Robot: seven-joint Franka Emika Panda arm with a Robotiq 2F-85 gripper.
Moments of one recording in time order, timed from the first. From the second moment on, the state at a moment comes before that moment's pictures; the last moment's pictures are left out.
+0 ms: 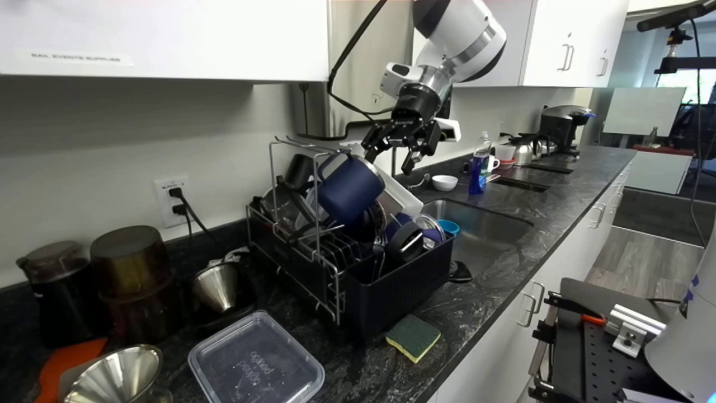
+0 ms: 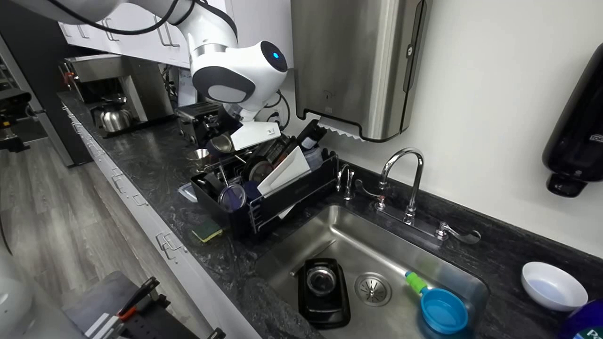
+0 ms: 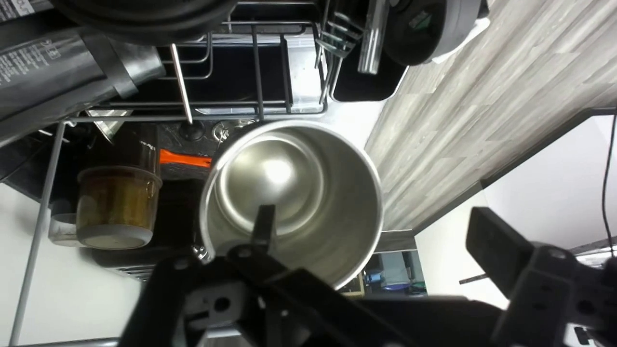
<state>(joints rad) 0.04 -0.06 -0.13 -2.27 0.89 1.98 -1.97</state>
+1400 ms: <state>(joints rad) 0.04 -0.17 -0.08 -2.43 1.09 2.11 -2.00</state>
